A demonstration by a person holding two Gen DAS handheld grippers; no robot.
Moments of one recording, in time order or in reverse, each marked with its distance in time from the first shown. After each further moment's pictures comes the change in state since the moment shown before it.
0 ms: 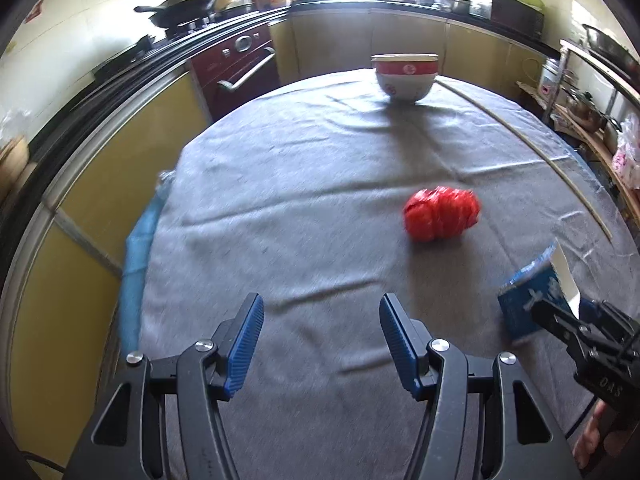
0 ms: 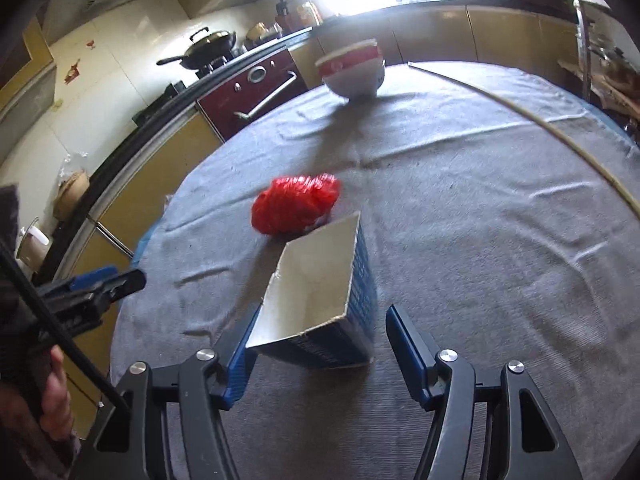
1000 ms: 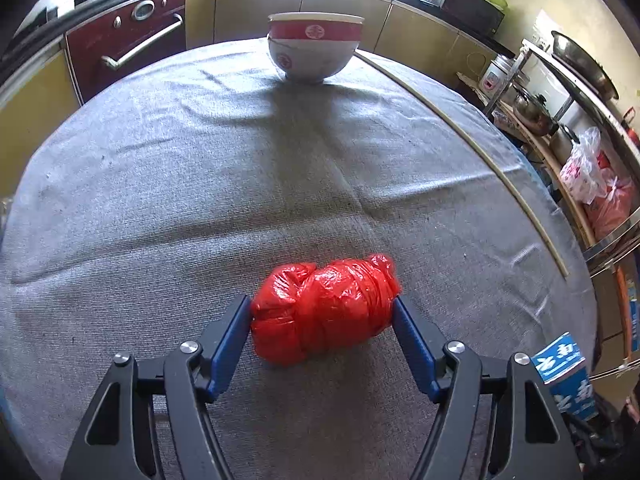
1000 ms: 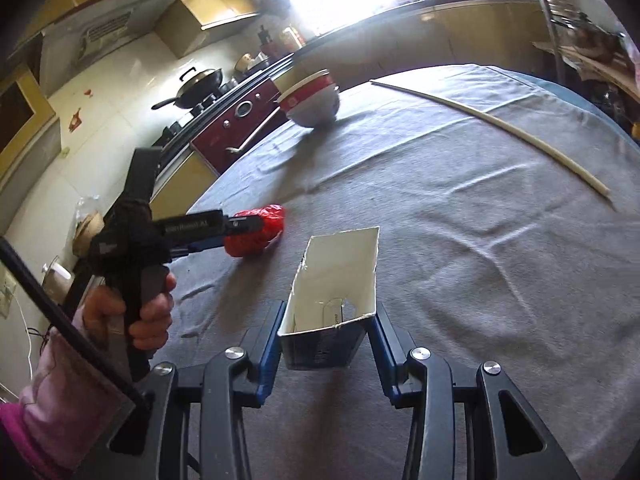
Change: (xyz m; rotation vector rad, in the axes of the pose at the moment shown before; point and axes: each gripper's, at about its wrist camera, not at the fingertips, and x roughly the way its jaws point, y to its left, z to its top) left arm 0.101 -0.078 0.064 0.001 0.088 -0.314; right arm -0.047 -0.077 -0.011 0.120 -0.062 0.071
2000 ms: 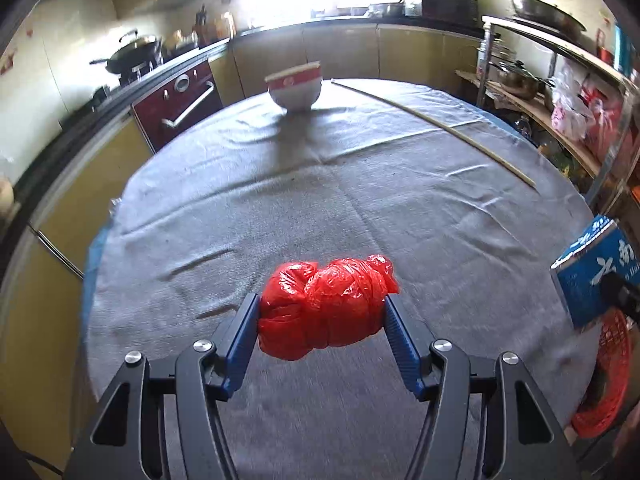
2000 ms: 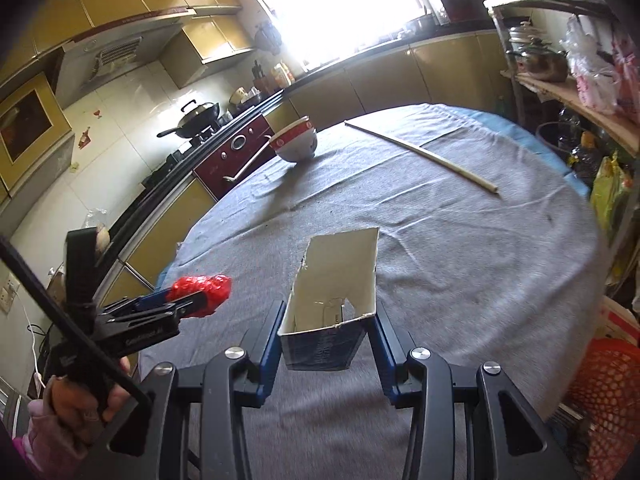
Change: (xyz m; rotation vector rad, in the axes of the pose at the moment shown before) left arm -0.132 -0.103 -0.143 0.155 -0.164 0.271; right arm -0.132 -0.019 -0.052 -0.007 -0.133 -0.055
